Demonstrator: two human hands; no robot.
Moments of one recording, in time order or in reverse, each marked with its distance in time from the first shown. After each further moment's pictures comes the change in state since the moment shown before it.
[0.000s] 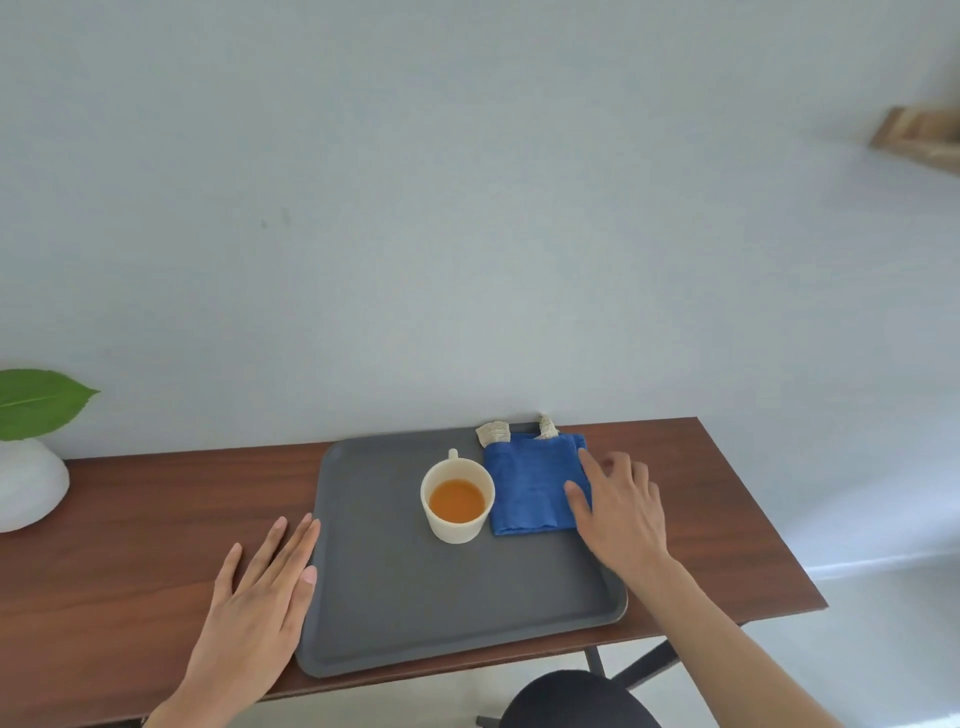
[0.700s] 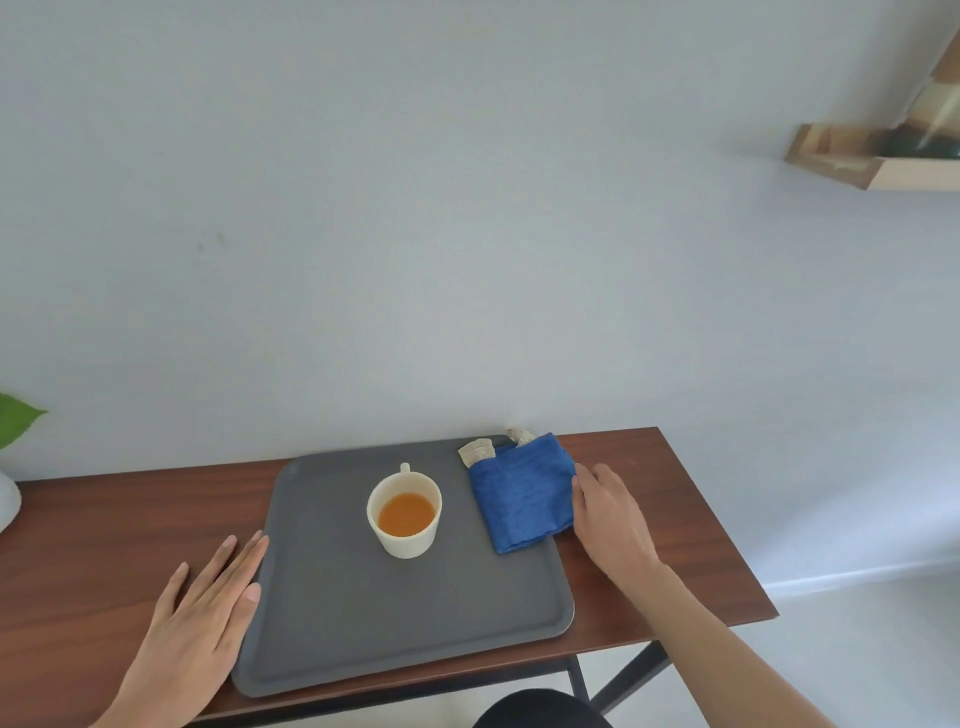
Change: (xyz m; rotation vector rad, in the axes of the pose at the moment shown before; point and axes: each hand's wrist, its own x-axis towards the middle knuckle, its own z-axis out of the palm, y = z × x) left_hand -0.001 0.010 -0.007 -0.050 0.027 -0.046; right_hand 0.007 0.057 -0.008 0.246 0.088 -0.121
